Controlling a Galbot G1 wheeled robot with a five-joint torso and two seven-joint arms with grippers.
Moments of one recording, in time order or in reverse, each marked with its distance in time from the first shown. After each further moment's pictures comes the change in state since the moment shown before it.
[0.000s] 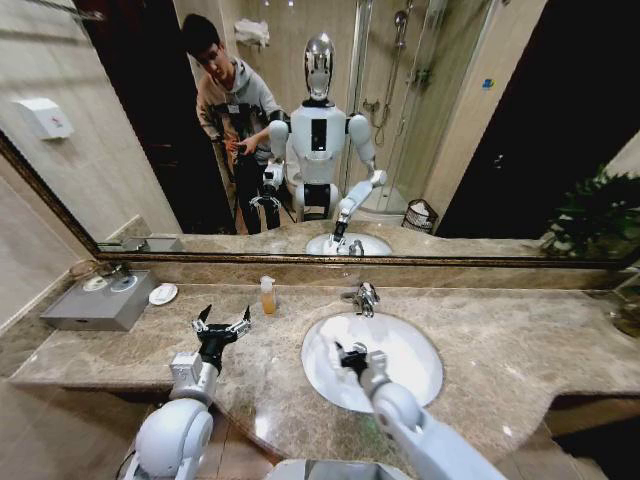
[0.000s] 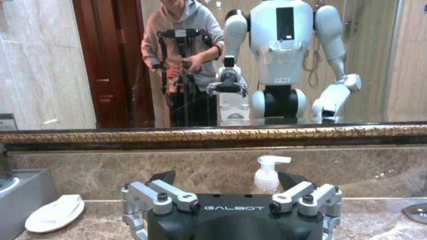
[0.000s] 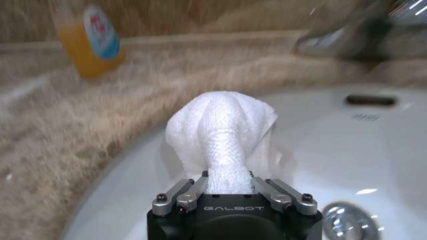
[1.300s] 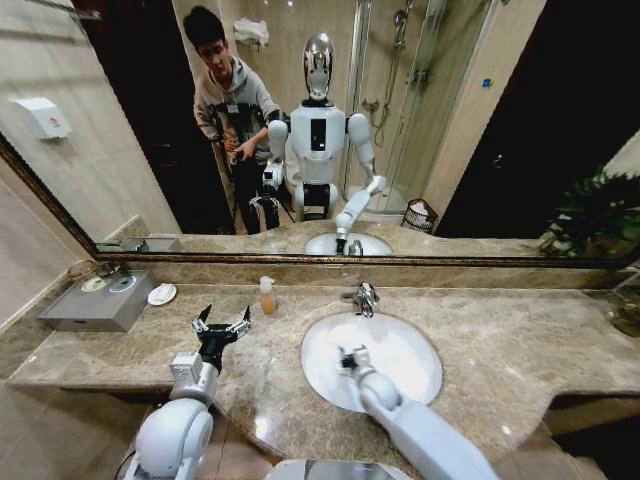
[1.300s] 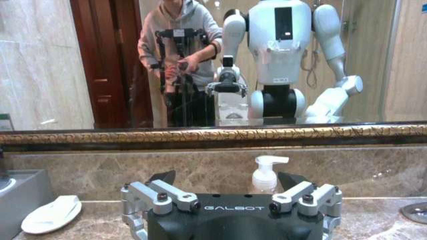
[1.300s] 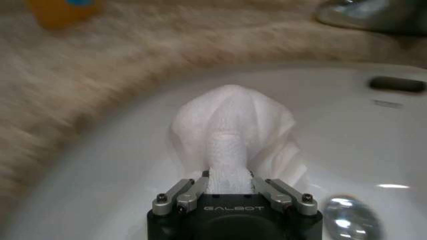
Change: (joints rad) left arm 0.000 0.000 0.000 0.000 0.000 0.000 0.000; right arm 0.138 0.031 -0.135 -0.106 0.062 -0.068 0.133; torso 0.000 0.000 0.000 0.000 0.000
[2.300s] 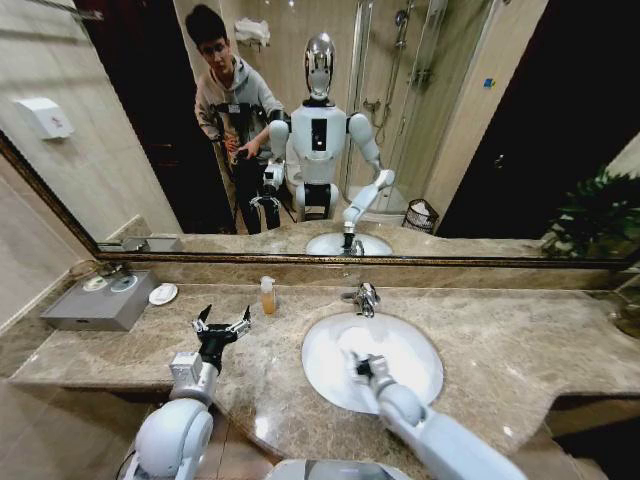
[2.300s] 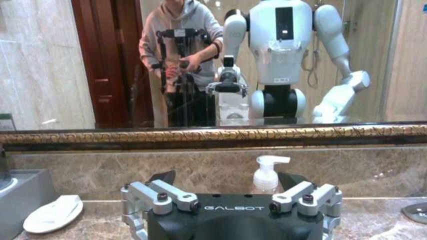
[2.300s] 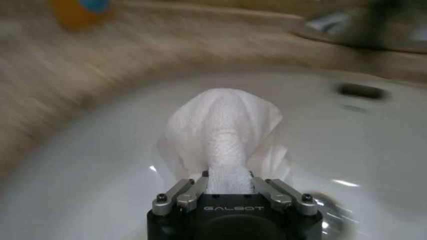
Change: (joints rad) left arm 0.000 0.000 0.000 0.000 0.000 0.000 0.000; right arm -0.058 -0.108 -0.009 0.062 -0.059 0.118 -0.063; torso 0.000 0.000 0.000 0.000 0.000
